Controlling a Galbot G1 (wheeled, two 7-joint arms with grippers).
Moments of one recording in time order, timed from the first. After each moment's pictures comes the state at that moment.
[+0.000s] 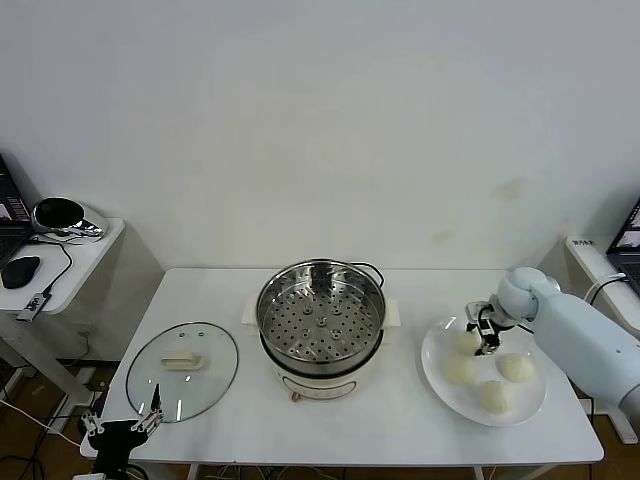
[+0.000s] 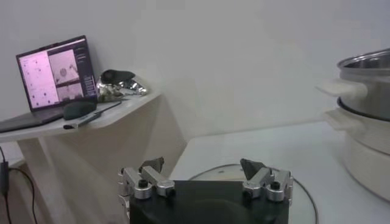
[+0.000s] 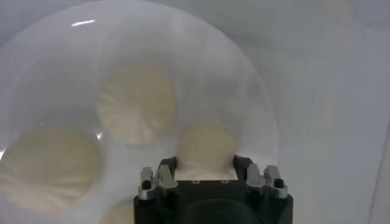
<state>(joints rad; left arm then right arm) 1.79 -1.27 -0.74 -2.05 -0.18 0.00 -0.17 -0.16 0.74 -0.56 1.12 -0.40 -0.09 -1.11</state>
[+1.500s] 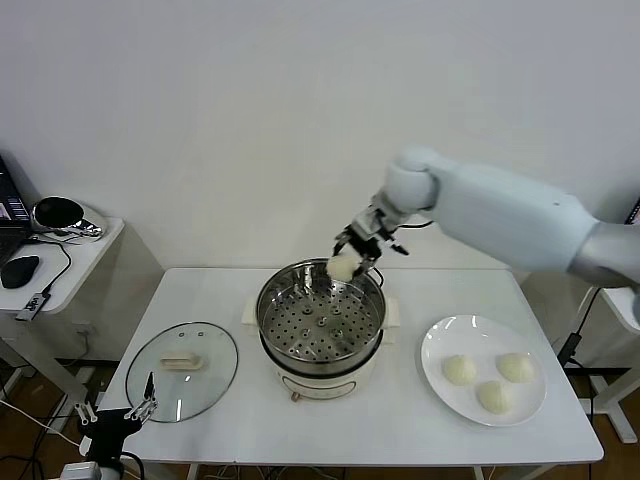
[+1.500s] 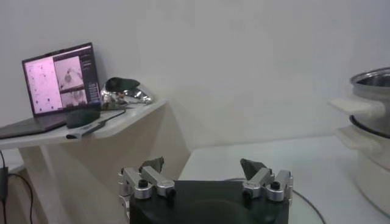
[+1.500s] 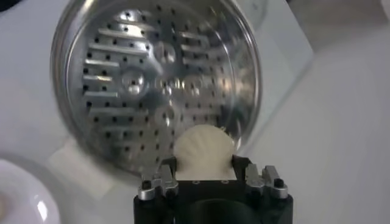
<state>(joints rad) 1.75 -1.26 -0.76 -2.04 -0.22 0.00 -0.17 0.56 1.19 -1.24 1.20 0.05 0.23 -1.04</state>
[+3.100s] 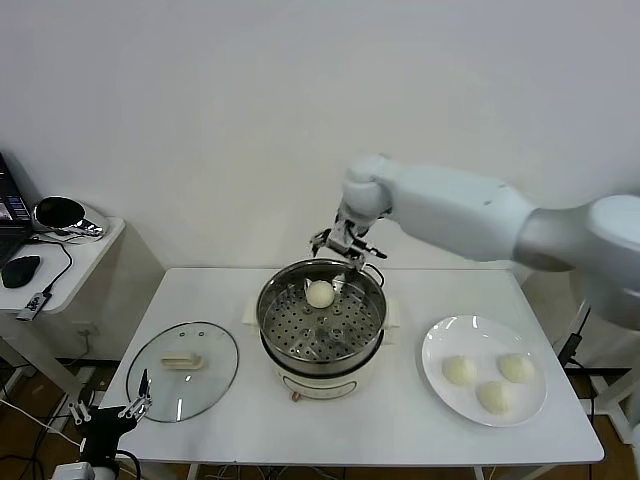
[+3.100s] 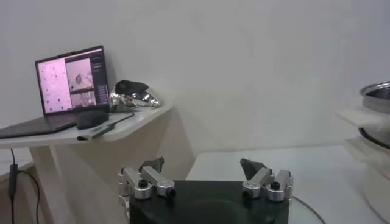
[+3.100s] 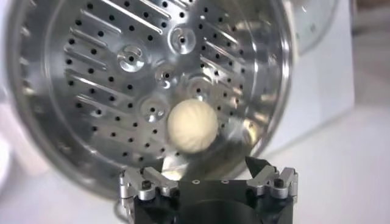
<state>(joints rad) 1.75 -1.26 -0.77 -2.07 -0.24 0.00 -0.18 0.71 1.06 -1.35 1.32 0.13 -0.01 -1.03</state>
